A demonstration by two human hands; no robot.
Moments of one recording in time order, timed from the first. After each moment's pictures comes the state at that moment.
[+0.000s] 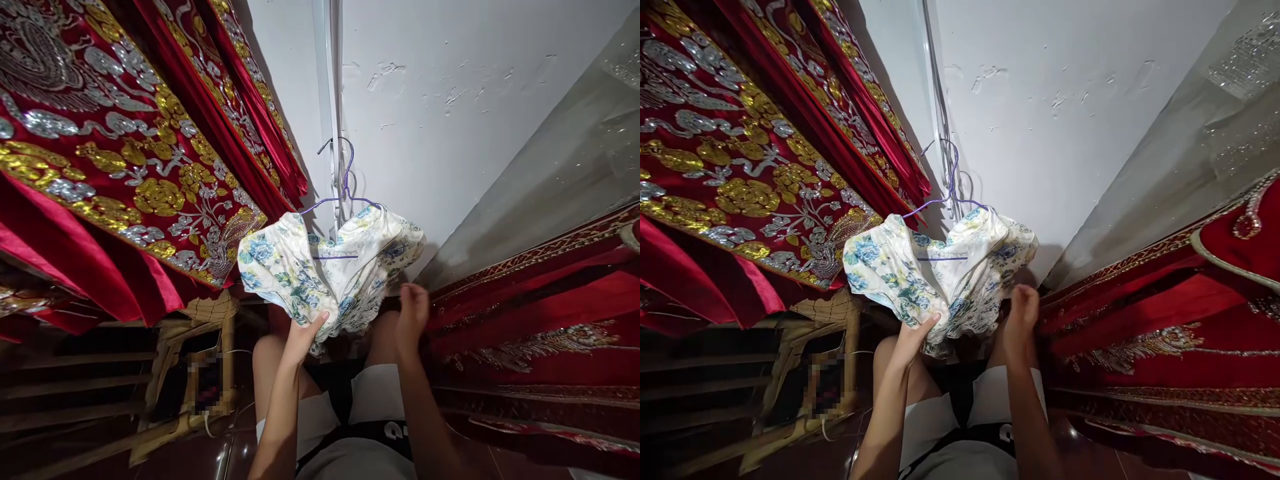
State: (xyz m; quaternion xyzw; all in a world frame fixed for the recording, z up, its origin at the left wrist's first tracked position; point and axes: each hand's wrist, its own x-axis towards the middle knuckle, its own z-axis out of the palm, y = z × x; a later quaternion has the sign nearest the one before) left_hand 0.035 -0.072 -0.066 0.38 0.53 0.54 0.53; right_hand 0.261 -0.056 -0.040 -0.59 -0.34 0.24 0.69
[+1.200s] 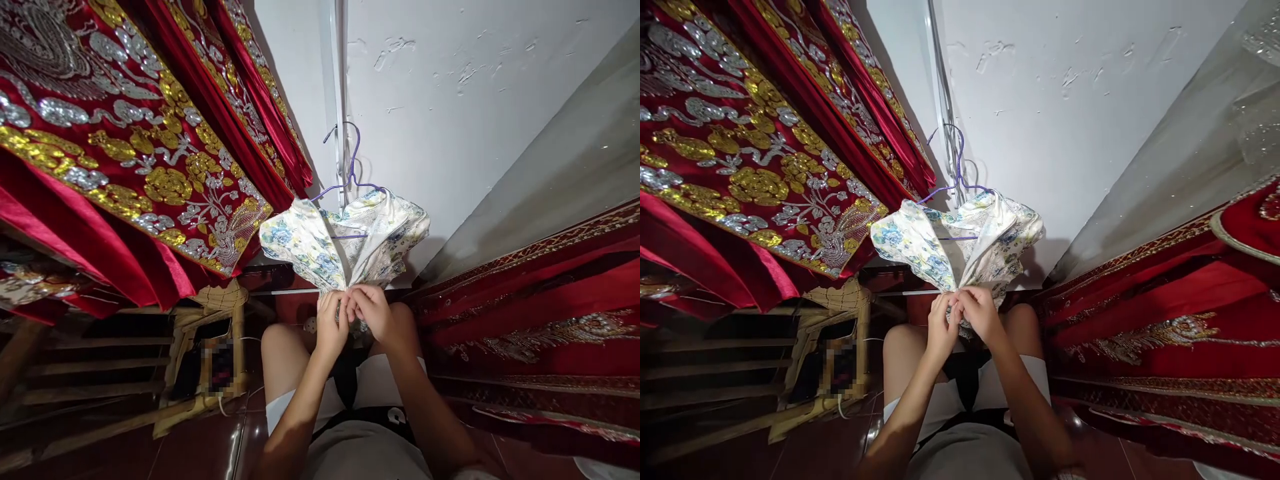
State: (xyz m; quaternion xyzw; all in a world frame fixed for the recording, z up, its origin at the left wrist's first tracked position) left_hand 0.083 -0.083 -0.058 0.68 0.53 0.46 0.20; right_hand 0.201 -0.061 0.000 -0.43 -0.45 0.61 0.48
